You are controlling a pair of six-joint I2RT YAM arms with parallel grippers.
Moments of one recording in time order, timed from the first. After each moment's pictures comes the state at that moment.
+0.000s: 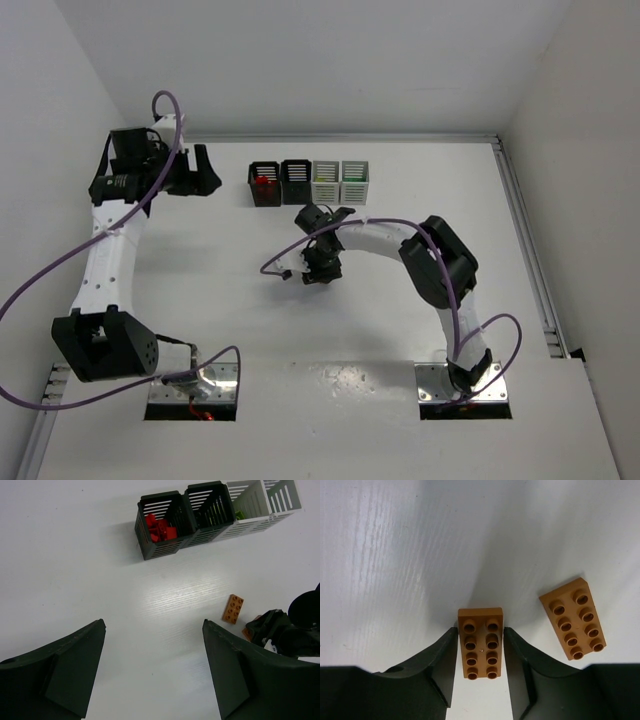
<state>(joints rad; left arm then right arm) 0.14 1.33 1.38 -0.66 0.44 0.05 0.79 2.09 1.42 -0.70 -0.27 -1.10</state>
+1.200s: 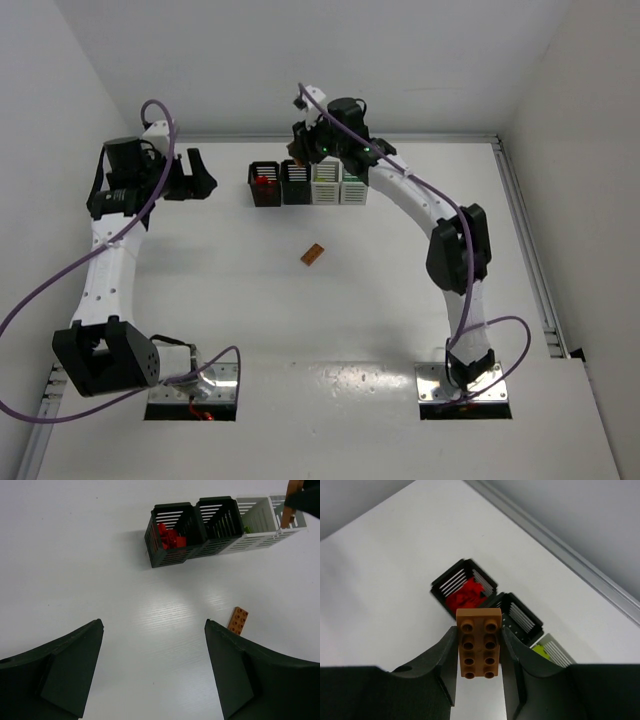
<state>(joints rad) 0.18 1.27 1.26 -0.53 0.44 -0.01 0.56 2.09 1.92 -0.21 -0.29 -0.11</state>
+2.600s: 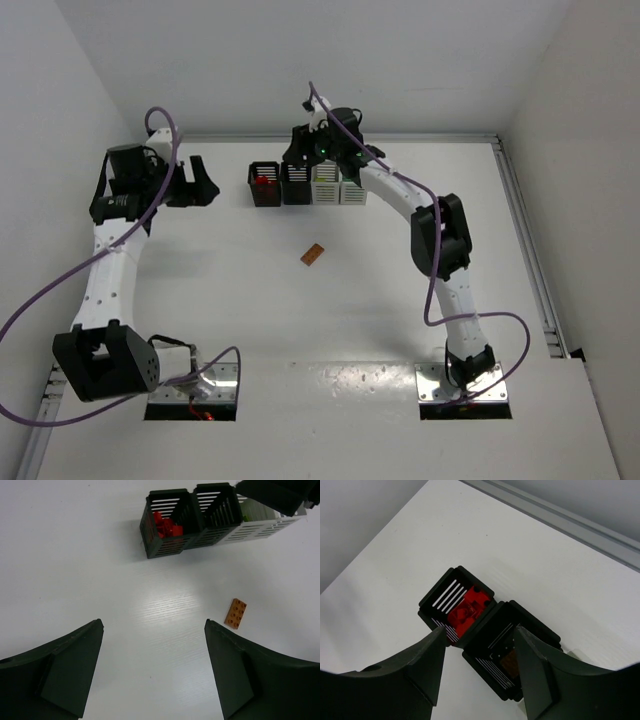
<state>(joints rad) 0.17 1.25 1.22 -0.53 0.45 0.00 0.50 2.32 2.00 -0.02 -0.35 0.18</state>
